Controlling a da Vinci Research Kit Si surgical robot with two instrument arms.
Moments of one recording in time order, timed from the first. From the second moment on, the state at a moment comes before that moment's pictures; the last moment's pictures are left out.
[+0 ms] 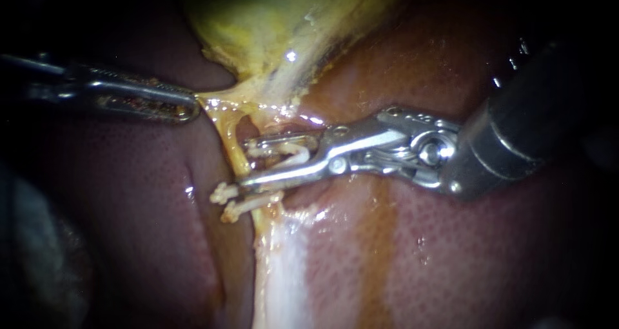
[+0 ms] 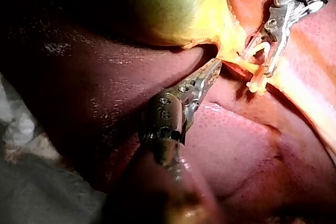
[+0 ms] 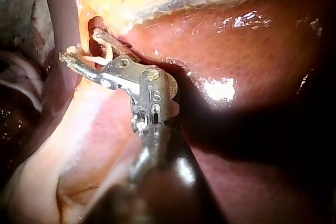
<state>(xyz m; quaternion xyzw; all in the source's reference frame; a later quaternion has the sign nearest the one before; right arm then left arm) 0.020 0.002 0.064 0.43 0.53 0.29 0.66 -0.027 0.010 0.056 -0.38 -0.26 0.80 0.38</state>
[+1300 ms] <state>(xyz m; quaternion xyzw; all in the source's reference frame) 0.024 0.005 0.058 0.45 0.59 0.31 0.60 -0.027 0.010 0.056 -0.38 -0.26 0.80 0.38</state>
